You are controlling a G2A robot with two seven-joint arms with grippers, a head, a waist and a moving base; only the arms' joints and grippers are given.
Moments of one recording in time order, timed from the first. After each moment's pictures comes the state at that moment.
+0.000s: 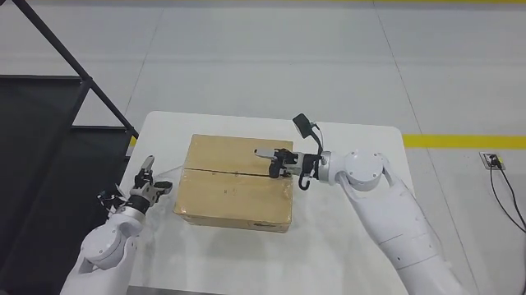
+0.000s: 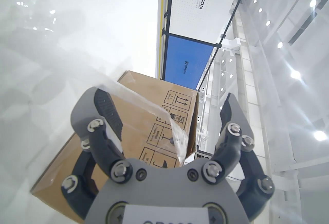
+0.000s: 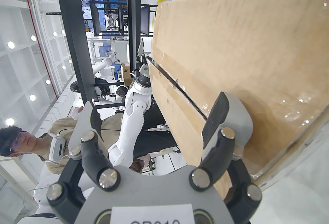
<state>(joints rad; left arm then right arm) 1.12 -1.18 -1.57 -1.25 -0.46 0.04 -0.28 -0.59 -1.39 1.10 -1.10 0.05 0.00 1.00</state>
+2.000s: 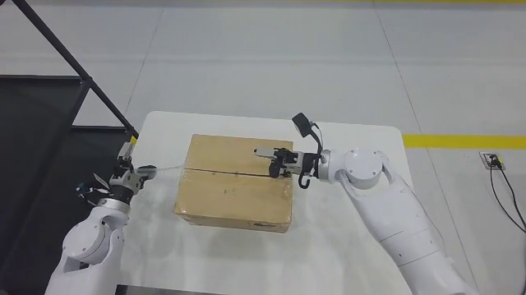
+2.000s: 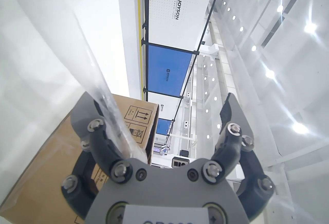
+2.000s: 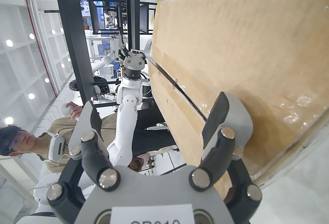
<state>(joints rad) 1.15 -1.18 -1.66 -1.37 -0.48 -0.03 -0.25 -0.56 -1.38 1.06 -1.07 0.09 -0.01 0.99</state>
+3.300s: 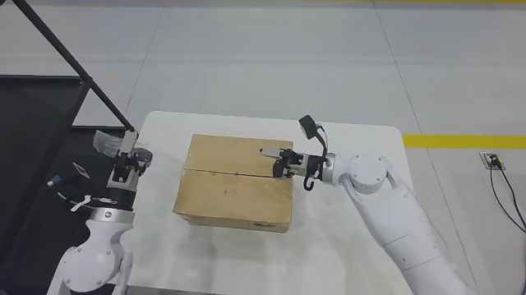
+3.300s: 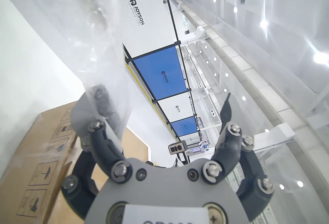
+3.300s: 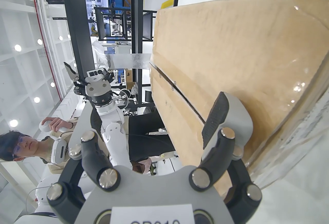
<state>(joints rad) 1.36 -1.19 -1.61 -1.92 -0.04 -0.04 0.00 -0.59 -1.36 1.07 -1.08 0.11 -0.04 0.95</state>
